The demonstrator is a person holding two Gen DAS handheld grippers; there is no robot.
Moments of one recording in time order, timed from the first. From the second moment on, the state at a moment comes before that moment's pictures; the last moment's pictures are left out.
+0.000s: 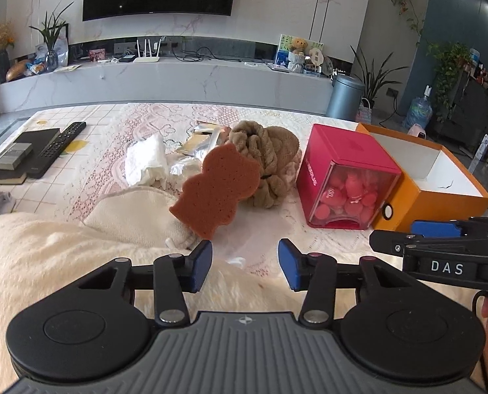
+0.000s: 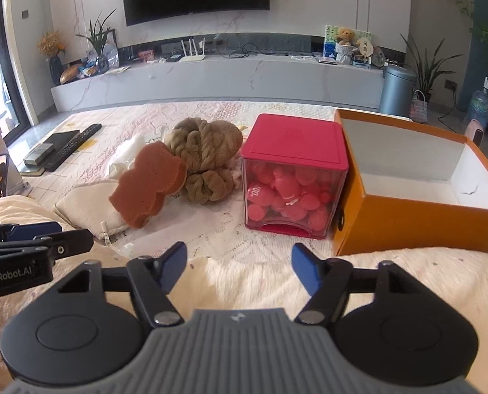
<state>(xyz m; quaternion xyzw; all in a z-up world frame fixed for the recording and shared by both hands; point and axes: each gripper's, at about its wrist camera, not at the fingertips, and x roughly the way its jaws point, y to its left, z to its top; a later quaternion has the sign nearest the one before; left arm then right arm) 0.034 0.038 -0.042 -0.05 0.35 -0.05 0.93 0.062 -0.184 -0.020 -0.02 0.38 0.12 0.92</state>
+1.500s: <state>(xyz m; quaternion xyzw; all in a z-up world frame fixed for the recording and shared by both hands) 0.140 0.068 -0.067 0.01 0.45 -0.09 0.89 0.179 -0.123 -0.077 -0.07 0.42 0.22 0.88</state>
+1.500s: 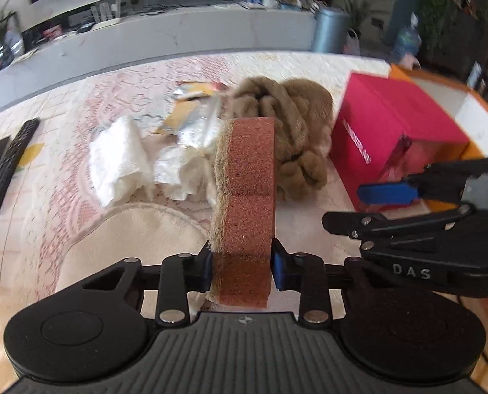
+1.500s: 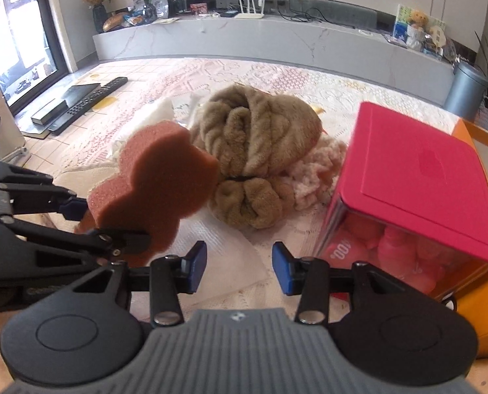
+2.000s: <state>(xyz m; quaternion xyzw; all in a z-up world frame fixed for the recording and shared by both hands) 0.154 0.094 -0.072 -0.06 0.40 -0.01 0.92 0.204 -0.052 -0.084 -0.24 0.34 0.18 0.89</state>
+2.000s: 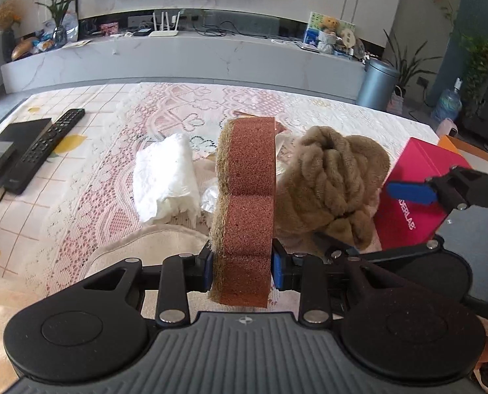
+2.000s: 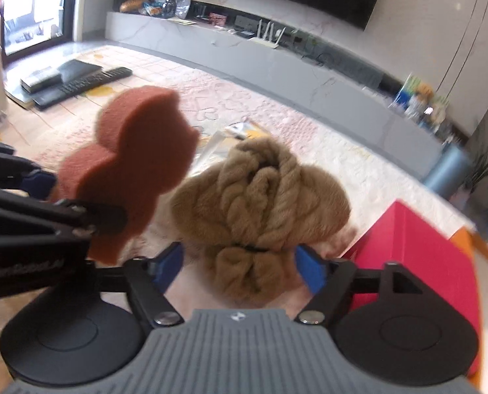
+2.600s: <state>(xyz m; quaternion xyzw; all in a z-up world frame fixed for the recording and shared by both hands) 0.151 0.095 -0.080 -0.08 0.39 -0.02 0.92 0.216 -0.050 -0.100 -0.21 0.38 0.15 0.89</state>
